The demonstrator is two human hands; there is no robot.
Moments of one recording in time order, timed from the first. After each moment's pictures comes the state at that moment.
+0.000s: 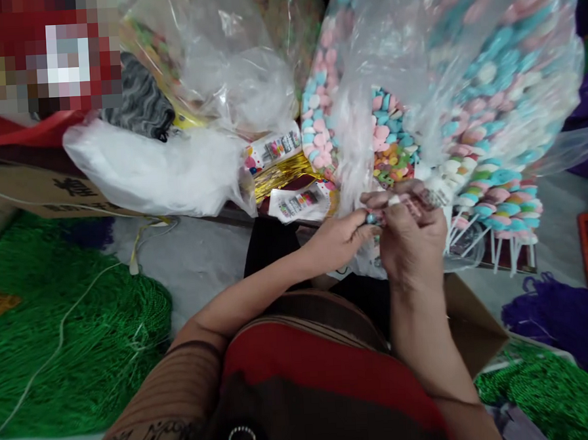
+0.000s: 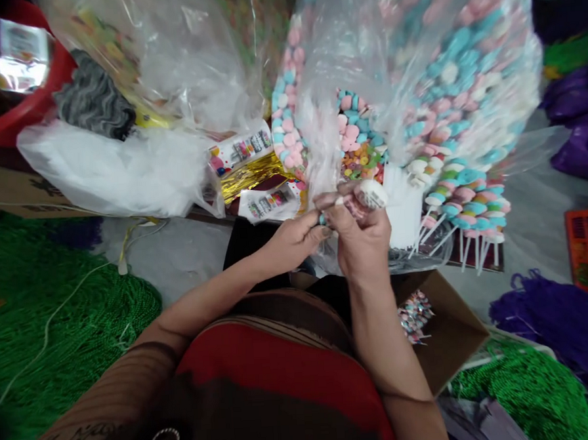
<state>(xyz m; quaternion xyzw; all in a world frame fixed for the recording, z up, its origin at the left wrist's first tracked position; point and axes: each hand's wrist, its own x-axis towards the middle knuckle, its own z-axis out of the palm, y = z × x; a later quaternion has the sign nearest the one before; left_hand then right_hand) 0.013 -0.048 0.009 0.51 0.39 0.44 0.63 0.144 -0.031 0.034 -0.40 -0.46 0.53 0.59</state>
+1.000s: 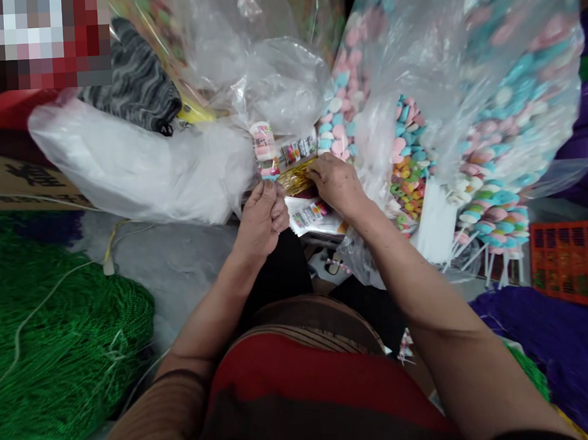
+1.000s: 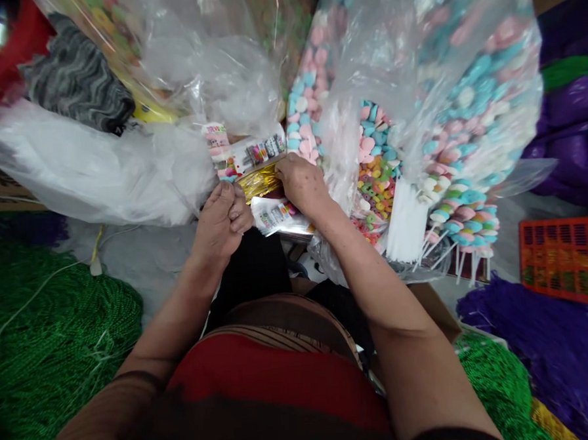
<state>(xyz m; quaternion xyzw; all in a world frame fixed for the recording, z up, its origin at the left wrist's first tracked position) -0.091 -0.034 -0.015 0.12 0.41 0.66 0.62 0.053 0.088 -0.027 -0.45 -0.88 0.12 0.08</state>
